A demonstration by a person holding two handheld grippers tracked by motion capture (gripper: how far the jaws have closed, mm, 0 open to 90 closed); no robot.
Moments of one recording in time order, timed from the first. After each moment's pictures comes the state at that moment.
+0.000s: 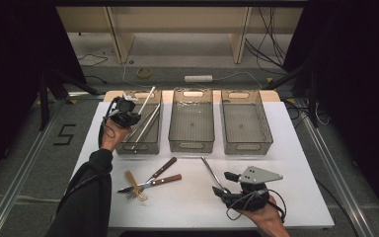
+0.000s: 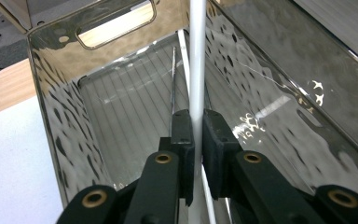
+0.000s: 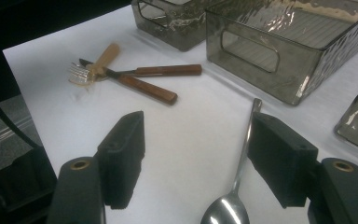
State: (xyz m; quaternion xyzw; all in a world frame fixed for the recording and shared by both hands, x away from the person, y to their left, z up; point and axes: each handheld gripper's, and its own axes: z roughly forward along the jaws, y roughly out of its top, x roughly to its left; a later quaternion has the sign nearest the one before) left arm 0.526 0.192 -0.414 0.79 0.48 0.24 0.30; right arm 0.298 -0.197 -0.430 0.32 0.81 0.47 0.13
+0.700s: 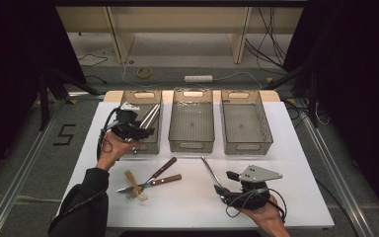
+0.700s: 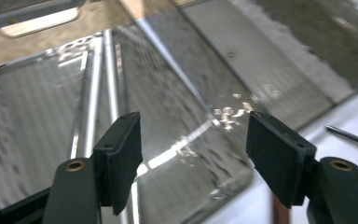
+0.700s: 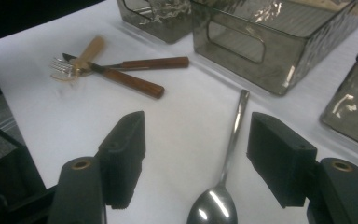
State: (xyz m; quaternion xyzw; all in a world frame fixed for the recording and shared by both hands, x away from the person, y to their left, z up) left arm 0.464 0.175 -0.398 0.79 0.46 0.15 0.39; right arm 0.302 -0.199 -0.432 0.34 0.81 0.46 0.14
